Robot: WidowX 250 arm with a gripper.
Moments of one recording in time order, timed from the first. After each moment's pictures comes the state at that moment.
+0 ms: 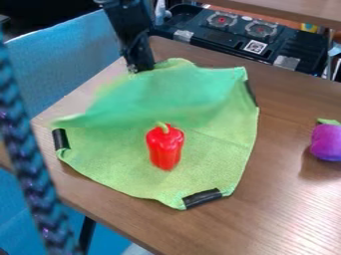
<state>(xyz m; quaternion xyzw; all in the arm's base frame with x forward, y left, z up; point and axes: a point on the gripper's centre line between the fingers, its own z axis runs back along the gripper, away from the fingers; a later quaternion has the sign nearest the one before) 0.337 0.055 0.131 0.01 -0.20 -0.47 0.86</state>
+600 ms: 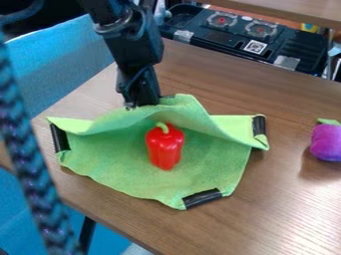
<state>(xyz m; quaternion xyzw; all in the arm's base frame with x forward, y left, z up) 0.289 0.012 0.126 0.01 -0.19 -0.53 0.83</state>
